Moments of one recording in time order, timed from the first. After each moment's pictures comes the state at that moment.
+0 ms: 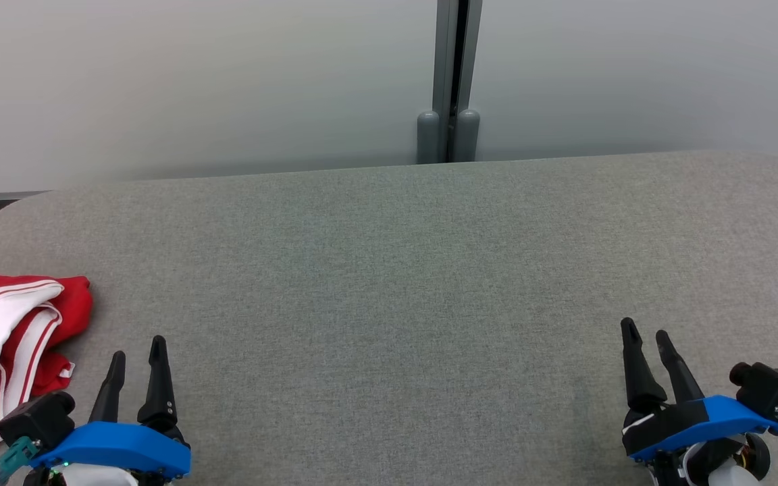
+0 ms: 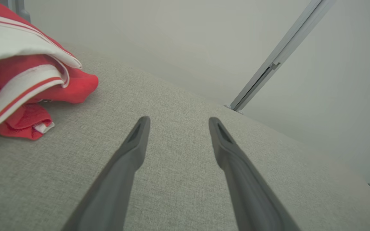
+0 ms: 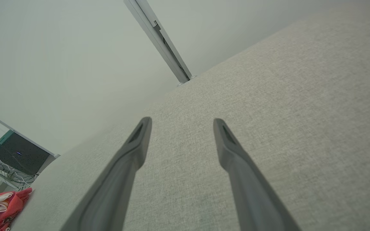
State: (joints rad) left arm -0.09 0.17 -0.02 0.39 -0.65 -0.13 -0.14; right arm -0.14 -0.04 -0.04 0.39 0.58 0.13 -0.14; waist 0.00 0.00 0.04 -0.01
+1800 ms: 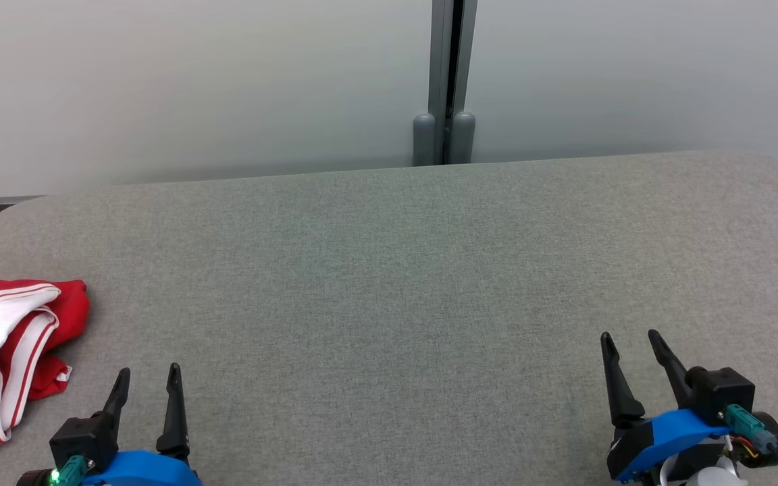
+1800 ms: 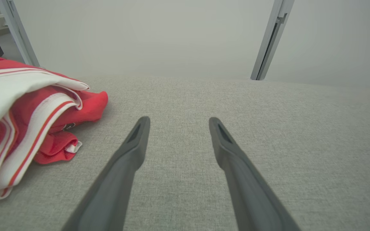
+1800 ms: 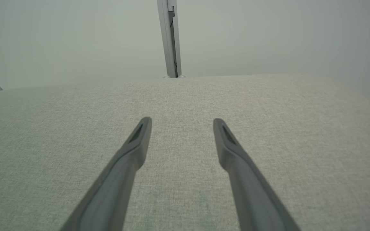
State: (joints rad) left arm -0.07 0.14 0.03 0.48 -0.19 -0.13 -0.25; right arm -0.16 -0.05 -0.04 0.48 0.09 0.13 -0.25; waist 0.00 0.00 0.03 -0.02
